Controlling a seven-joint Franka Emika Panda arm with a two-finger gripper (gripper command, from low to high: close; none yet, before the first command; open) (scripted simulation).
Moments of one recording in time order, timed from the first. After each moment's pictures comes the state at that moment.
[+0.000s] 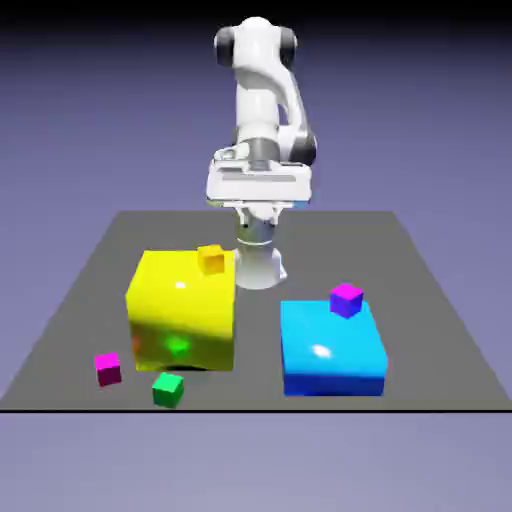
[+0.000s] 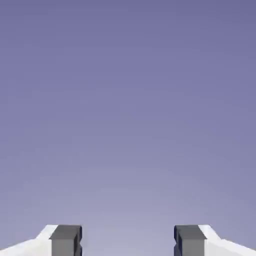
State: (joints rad) arm 0.01 -0.53 -0.01 -2.78 0.01 3.01 0.74
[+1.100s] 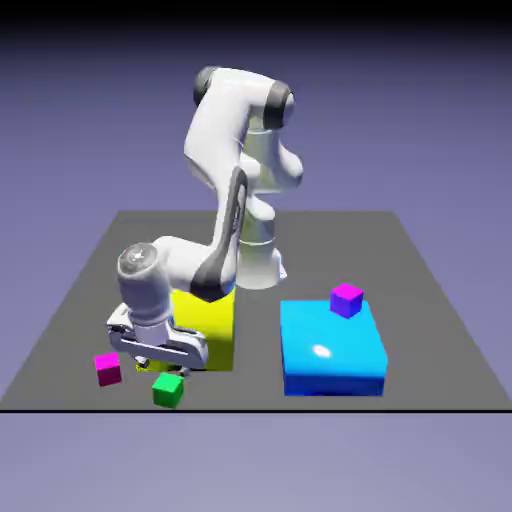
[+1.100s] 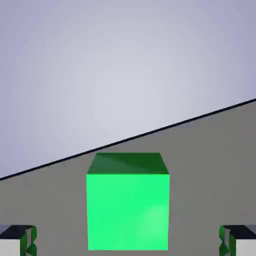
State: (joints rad) arm -0.03 0.62 -0.31 -2.04 0.28 2.44 0.56
